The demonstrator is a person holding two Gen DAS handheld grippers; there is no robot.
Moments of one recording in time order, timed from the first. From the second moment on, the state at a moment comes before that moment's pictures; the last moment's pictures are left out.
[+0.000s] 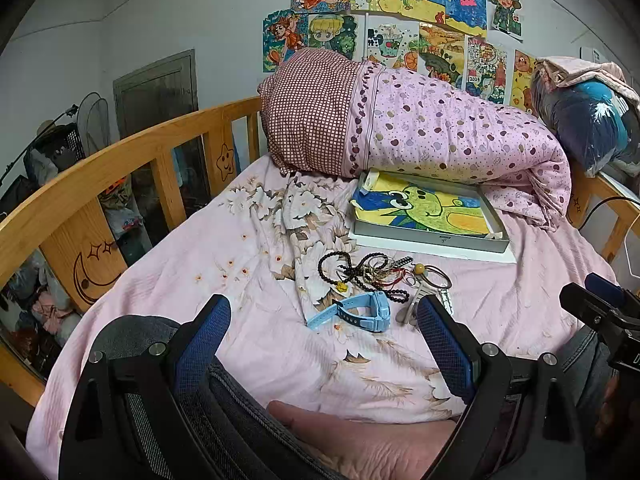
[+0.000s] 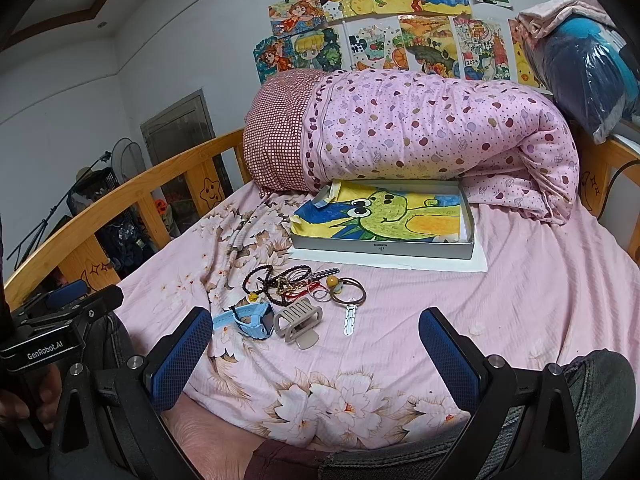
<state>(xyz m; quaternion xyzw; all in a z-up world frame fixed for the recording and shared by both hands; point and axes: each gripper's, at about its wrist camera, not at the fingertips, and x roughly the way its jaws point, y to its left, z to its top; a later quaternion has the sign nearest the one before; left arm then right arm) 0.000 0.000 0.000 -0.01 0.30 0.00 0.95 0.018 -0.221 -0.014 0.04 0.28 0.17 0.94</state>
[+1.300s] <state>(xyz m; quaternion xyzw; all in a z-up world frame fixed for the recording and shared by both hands) 0.092 0.025 -0.044 -0.09 0.51 -0.06 0.85 0.125 -0.253 -0.072 0.13 0.45 0.19 0.86</state>
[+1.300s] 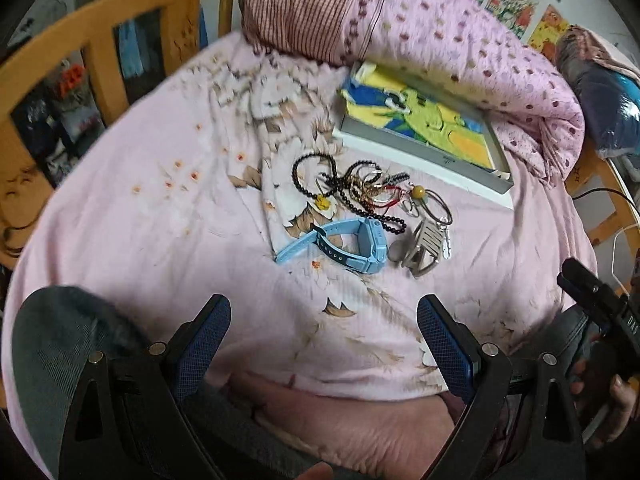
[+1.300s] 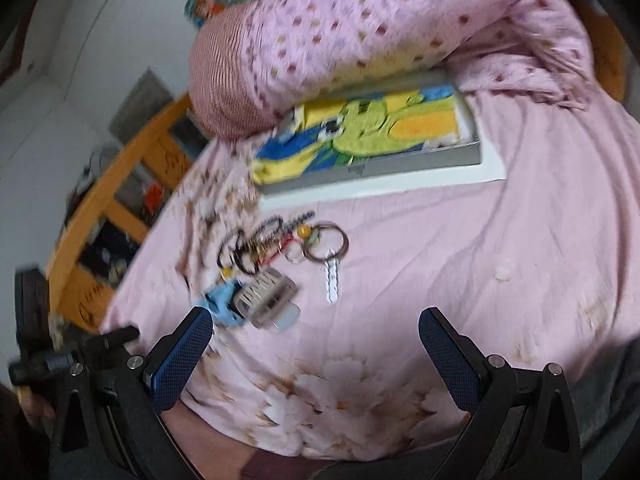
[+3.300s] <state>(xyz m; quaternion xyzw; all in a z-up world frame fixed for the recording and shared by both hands) 0.191 0.025 -0.117 -0.15 0.60 -0.11 0.78 0.210 -0.165 -0.150 0.00 0.53 0.32 0.79</state>
